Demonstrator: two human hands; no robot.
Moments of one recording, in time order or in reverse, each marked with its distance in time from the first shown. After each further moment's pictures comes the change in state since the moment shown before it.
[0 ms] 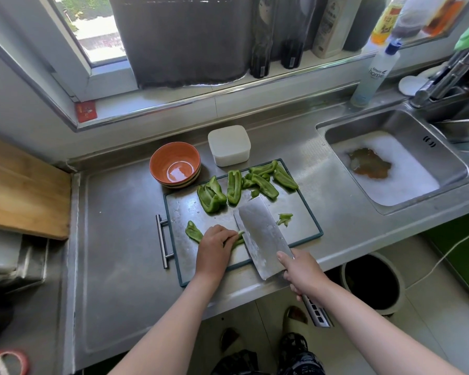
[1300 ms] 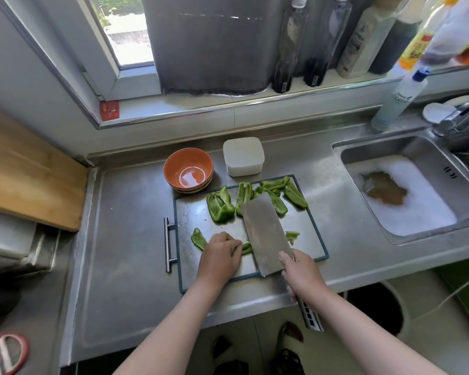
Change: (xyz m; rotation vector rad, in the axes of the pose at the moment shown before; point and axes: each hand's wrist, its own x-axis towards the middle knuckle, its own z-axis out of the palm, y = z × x) left_hand 0.008 0.013 -0.007 0.134 -0.029 0.000; right_hand 0.020 -0.031 -0.006 -0.084 0.069 -0.087
